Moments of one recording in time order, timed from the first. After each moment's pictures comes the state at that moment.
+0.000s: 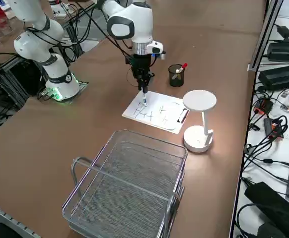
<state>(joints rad) -0.10 0.12 0.23 -2.30 -0.30 2.35 -0.82</state>
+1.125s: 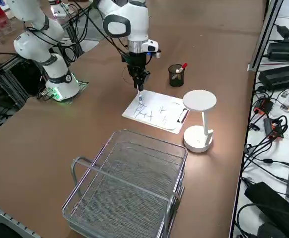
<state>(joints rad) -0.10 0.07 0.26 -2.37 -0.30 2.34 -0.79</state>
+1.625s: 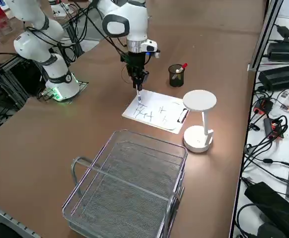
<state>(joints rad) -0.10 0.06 0.26 -2.38 -0.30 2.34 -0.78</state>
